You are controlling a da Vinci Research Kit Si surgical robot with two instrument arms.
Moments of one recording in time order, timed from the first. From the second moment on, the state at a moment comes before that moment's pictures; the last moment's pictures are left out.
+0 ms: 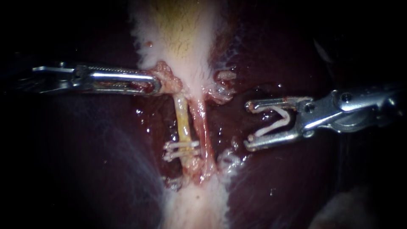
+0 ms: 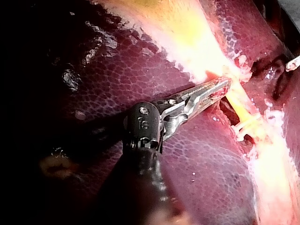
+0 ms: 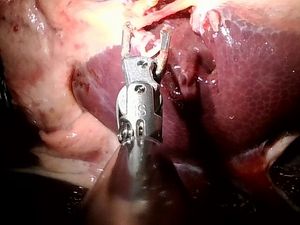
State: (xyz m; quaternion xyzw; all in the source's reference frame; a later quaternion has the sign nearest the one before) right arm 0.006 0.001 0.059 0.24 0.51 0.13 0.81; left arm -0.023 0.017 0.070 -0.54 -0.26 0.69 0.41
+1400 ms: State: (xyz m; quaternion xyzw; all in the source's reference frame) right arm 0.018 0.000 0.061 0.30 0.50 0.16 0.79; left arm -0.017 0.018 0.061 -0.55 -0.25 0.68 0.42
